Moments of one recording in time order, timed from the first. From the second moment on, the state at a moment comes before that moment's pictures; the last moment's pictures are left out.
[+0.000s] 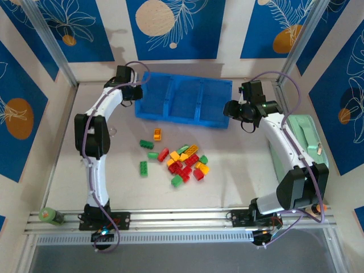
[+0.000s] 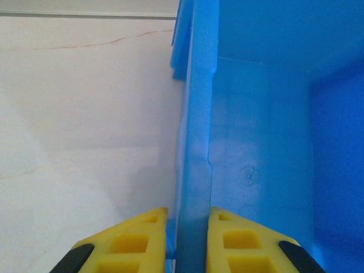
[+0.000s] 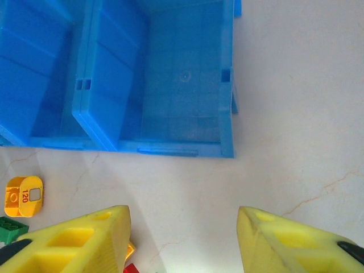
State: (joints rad) left arm -0.15 2.21 1.92 -0.60 0.10 -0.16; right arm 0.19 1.42 1.32 -0.78 -0.05 0.41
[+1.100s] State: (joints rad) left arm -0.13 1.83 1.59 -0.60 0.05 -0.24; right arm 0.37 1.34 1.22 -0.78 -0.07 0.40
